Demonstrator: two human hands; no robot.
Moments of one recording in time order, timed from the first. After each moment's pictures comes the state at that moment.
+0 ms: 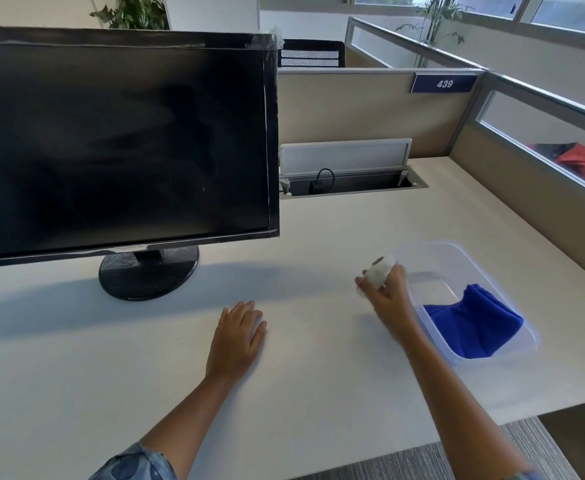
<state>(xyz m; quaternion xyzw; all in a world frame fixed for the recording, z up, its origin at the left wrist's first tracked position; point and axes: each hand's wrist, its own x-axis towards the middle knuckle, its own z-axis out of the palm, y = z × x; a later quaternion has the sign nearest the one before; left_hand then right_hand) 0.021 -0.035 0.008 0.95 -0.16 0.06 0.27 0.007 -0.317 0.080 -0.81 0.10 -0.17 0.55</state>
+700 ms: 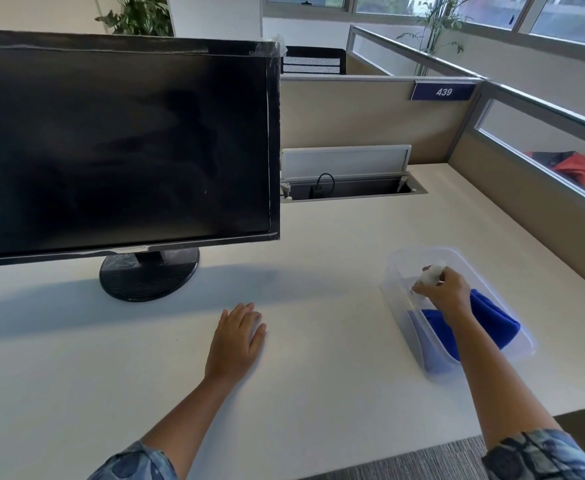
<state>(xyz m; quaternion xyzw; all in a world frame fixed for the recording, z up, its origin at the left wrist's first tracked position) 0.023 -0.034 0.005 0.95 -0.17 0.08 0.26 0.015 -0.420 0.087 -0.85 0.31 -0.11 0.40</state>
